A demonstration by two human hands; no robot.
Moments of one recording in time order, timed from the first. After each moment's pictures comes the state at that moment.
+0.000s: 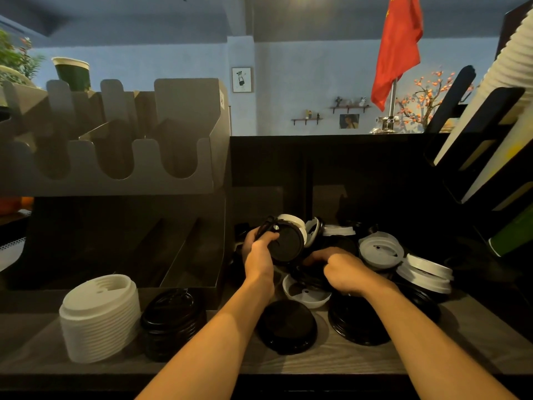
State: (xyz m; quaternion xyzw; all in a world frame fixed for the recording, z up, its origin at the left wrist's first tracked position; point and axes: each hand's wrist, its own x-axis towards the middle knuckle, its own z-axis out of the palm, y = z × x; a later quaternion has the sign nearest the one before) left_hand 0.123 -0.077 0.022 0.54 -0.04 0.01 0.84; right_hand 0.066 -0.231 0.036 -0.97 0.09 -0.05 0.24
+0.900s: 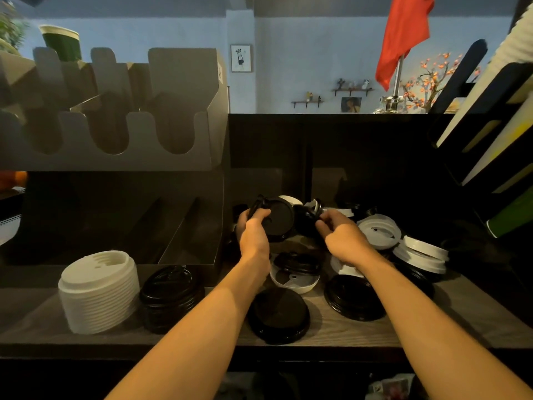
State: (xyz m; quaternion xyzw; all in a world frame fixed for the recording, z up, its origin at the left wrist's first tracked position) left_hand 0.120 -0.073 0.024 0.52 -0.01 0.00 0.85; right_hand 0.075 -0.237 0.032 -0.91 0.12 -0.21 0.34
